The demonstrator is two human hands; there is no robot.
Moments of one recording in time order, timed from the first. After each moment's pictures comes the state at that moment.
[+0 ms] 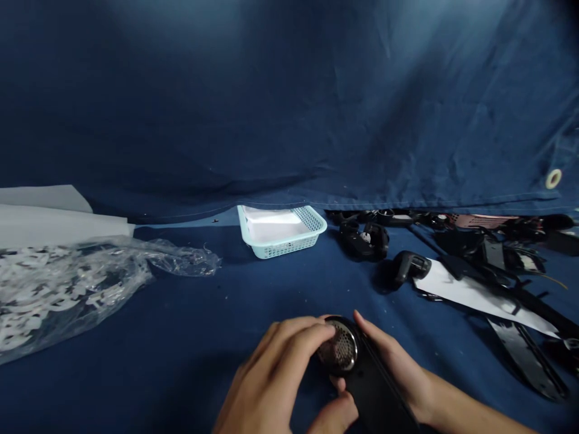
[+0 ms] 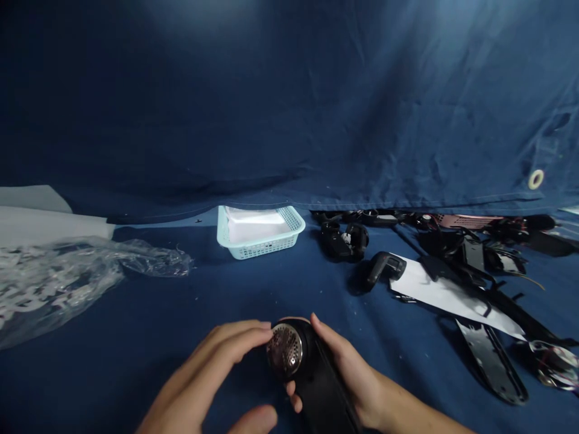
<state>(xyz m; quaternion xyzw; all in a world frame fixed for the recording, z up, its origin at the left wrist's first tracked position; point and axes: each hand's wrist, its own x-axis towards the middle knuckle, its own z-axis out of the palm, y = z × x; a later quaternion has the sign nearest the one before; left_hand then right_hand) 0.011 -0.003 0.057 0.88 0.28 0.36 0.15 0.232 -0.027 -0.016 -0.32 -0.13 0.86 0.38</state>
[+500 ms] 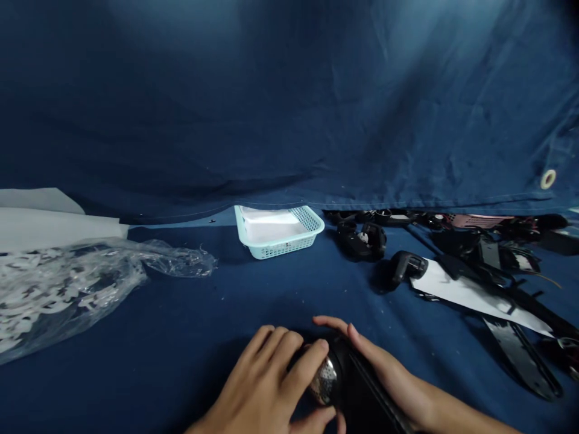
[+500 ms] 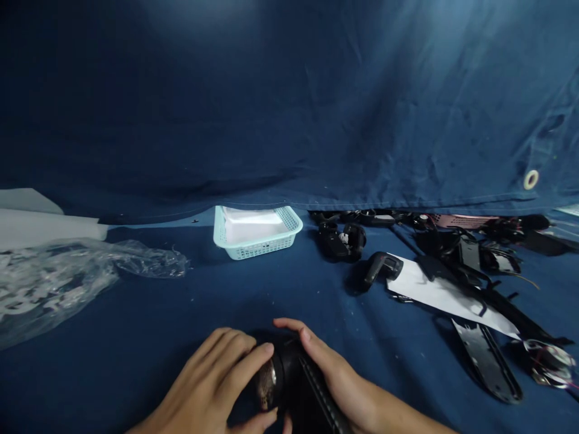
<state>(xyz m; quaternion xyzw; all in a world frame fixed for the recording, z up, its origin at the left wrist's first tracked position) 0.014 0.016 0.019 0.92 0.19 0.34 -0.02 0.225 -0.034 -0.003 -0.35 -0.34 0.75 0.44</state>
